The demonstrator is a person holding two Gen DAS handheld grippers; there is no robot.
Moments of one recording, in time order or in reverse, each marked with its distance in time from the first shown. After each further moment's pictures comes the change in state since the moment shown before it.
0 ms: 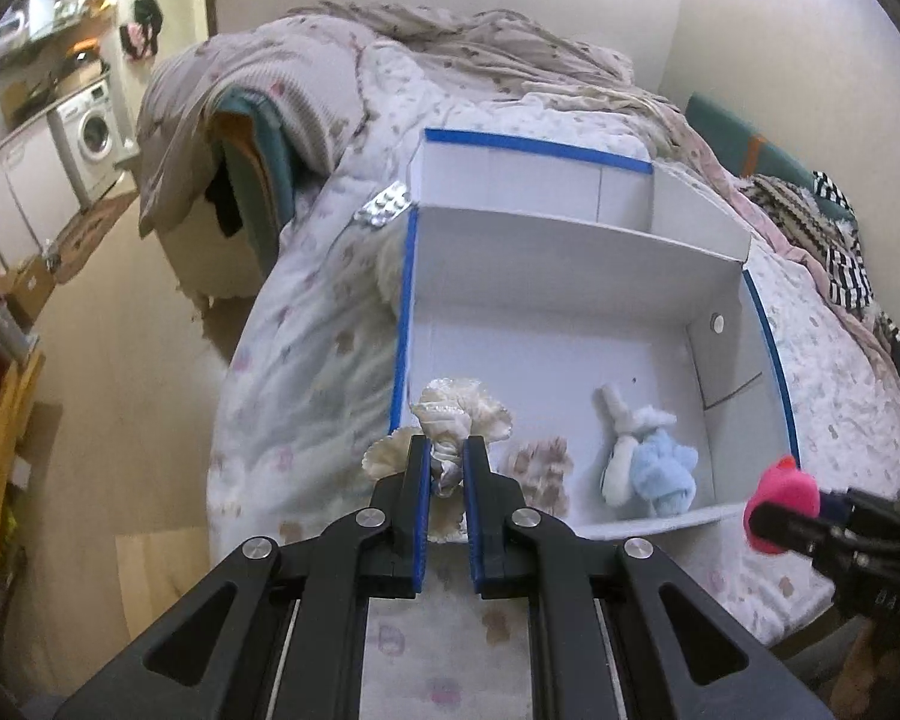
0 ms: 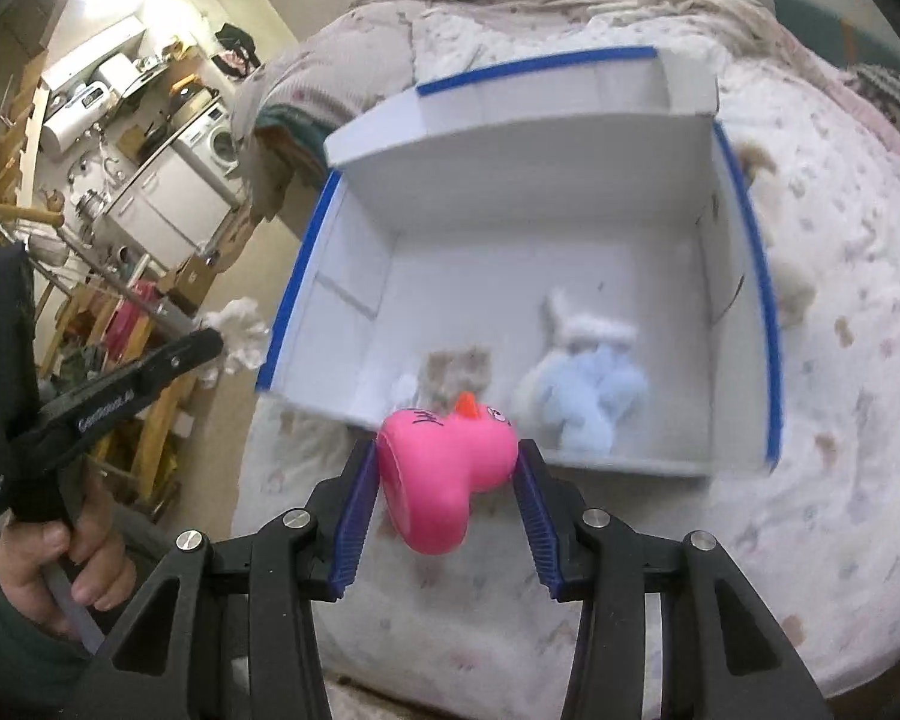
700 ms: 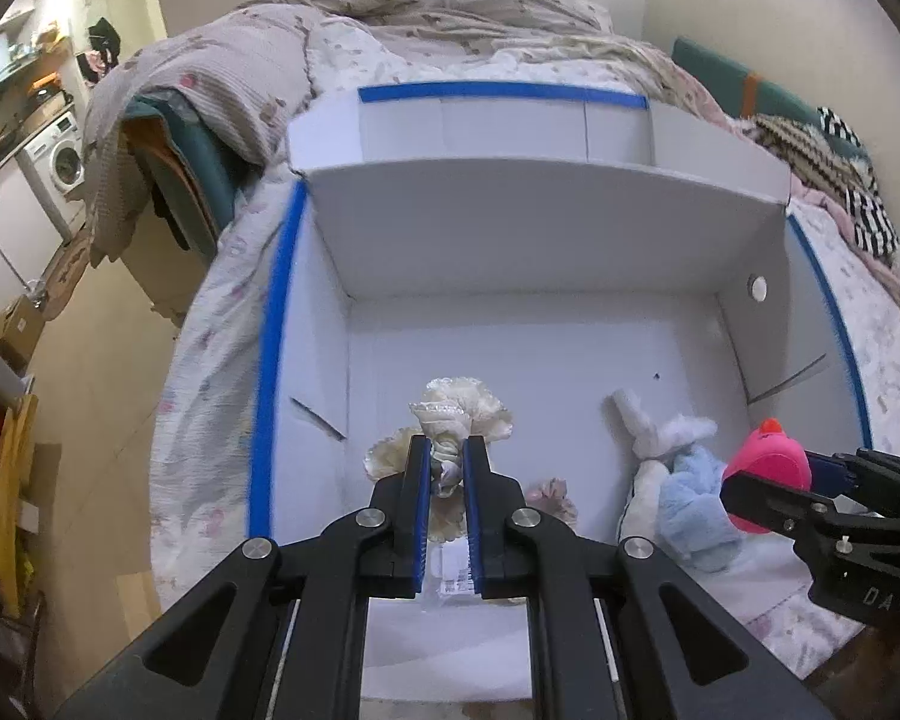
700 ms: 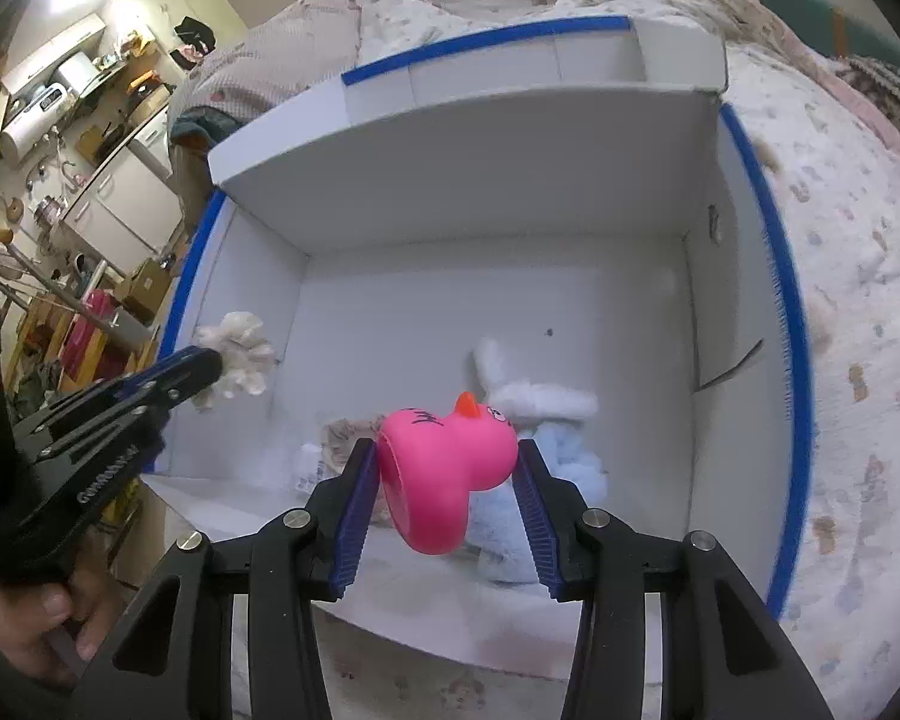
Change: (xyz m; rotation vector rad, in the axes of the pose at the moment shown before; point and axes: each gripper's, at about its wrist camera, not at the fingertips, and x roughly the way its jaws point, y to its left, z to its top) left arm 0.102 -0.045 0.016 0.108 0.066 0.031; right arm 0.068 -0.047 0.056 0.028 0.017 -0.095
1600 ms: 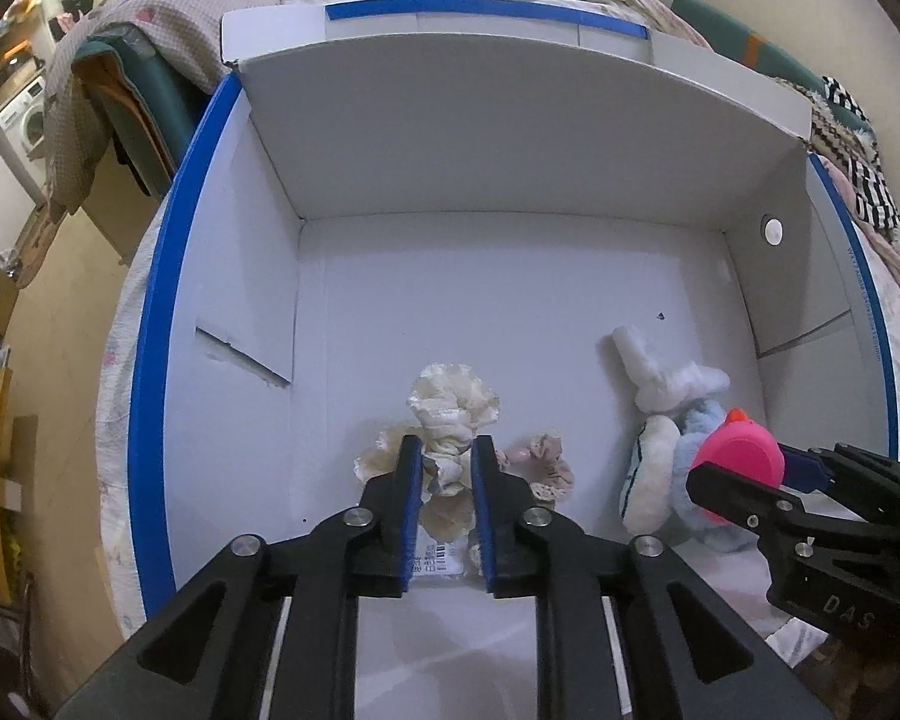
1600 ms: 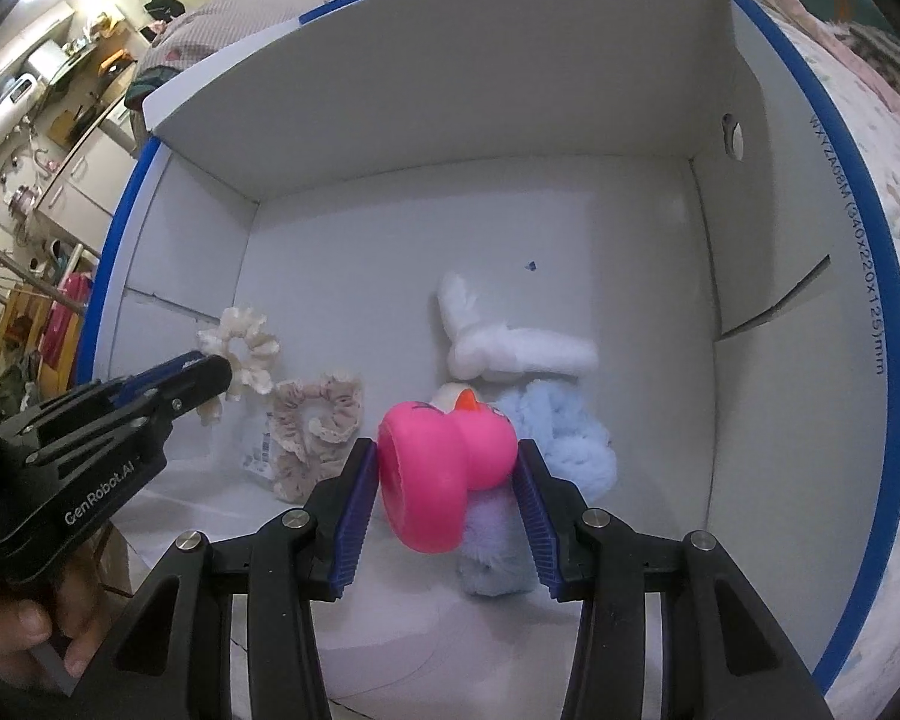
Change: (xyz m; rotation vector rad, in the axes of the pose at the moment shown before) left arm 0.044 -0.010 -0.011 -0.010 0.136 -0.052; right arm 0.051 -0.010 -0.010 0.029 0.106 -0.033
